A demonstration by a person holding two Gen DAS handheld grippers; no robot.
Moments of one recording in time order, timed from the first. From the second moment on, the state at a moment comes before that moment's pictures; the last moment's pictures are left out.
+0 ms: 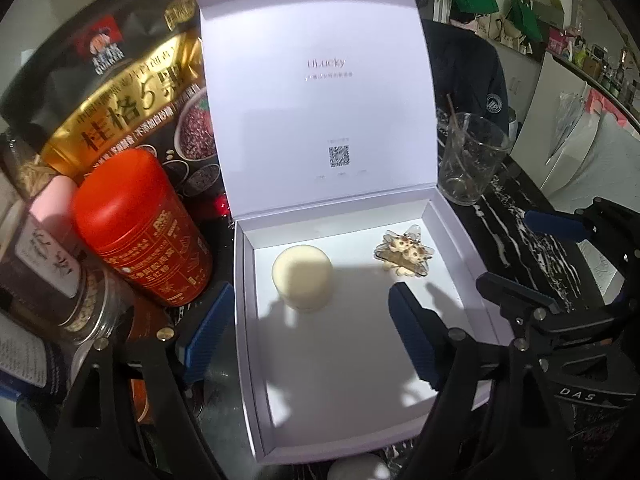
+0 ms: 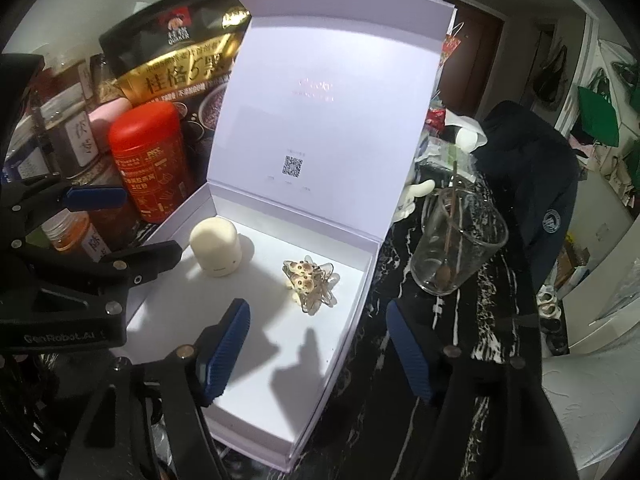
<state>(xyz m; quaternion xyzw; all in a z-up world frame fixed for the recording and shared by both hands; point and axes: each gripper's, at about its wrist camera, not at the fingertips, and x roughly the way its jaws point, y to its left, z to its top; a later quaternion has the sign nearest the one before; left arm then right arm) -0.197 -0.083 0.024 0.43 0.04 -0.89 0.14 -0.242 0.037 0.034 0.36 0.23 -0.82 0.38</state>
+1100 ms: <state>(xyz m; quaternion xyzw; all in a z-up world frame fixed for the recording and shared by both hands) -0.117 -0.048 0.059 0.40 0.01 -0.91 0.14 -0.171 0.095 0.061 0.34 0.21 -0.84 0.38</state>
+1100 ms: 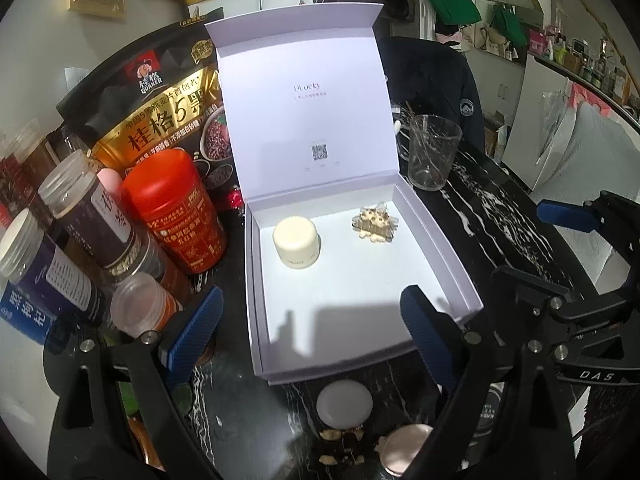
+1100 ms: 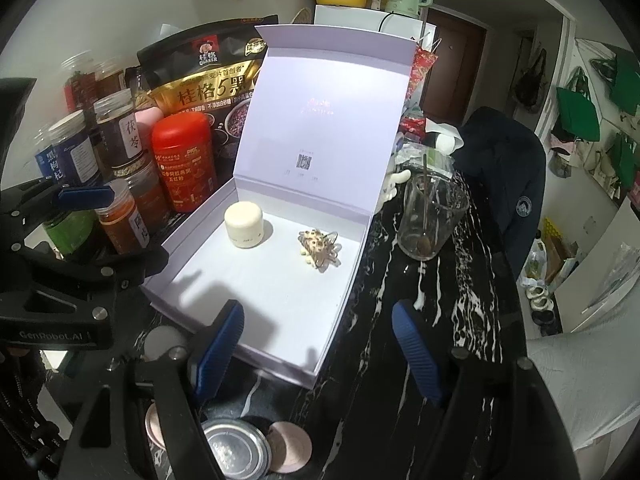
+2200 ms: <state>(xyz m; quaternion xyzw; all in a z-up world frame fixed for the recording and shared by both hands) -0.056 -0.026 0.005 0.44 0.01 -0.89 0.11 -0.110 0.132 0.011 0.37 0.18 -0.83 0.38</state>
